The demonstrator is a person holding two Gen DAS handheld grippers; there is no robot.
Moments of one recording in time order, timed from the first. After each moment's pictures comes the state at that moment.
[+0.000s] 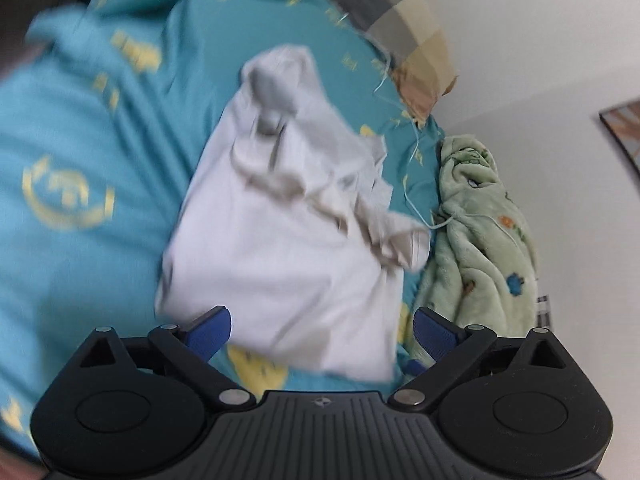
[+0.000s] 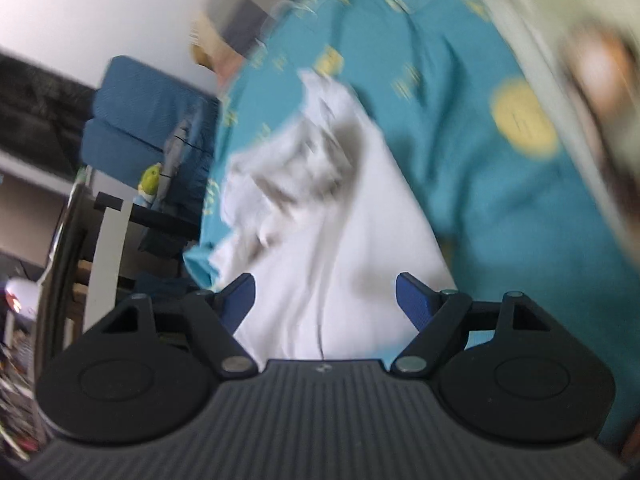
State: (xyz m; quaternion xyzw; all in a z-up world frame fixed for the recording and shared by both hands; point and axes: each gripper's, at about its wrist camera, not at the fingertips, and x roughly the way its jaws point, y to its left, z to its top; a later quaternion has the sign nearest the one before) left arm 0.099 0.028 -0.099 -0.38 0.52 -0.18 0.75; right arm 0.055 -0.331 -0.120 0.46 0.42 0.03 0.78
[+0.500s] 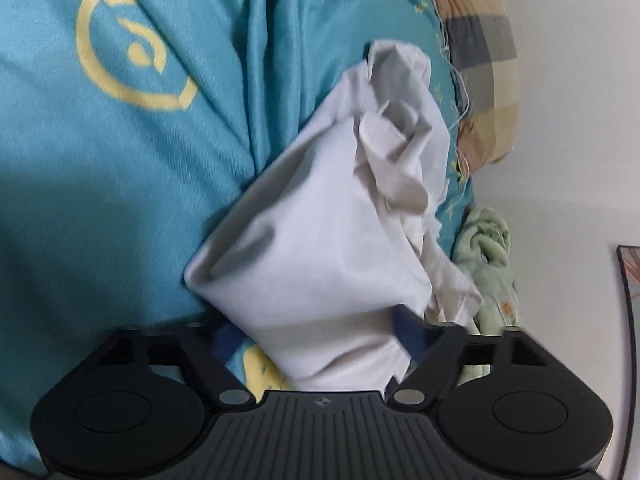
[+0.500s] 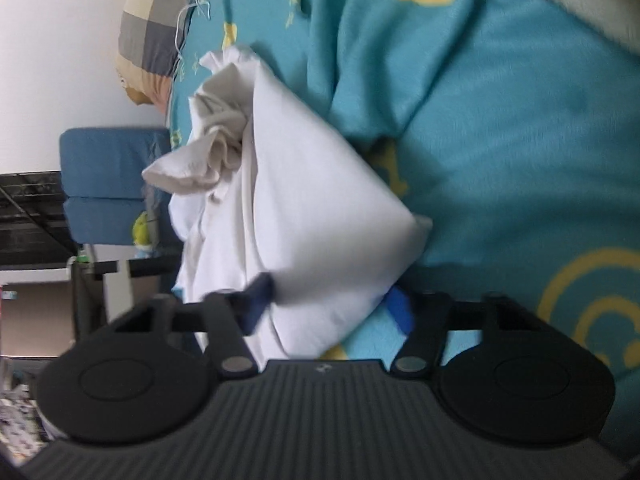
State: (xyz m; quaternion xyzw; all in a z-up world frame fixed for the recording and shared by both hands) left arm 0.113 0.046 -0.181 -0.52 0.51 -0.10 0.68; right arm 0.056 -0.314 -0.195 0.59 0.42 -0.02 0.69
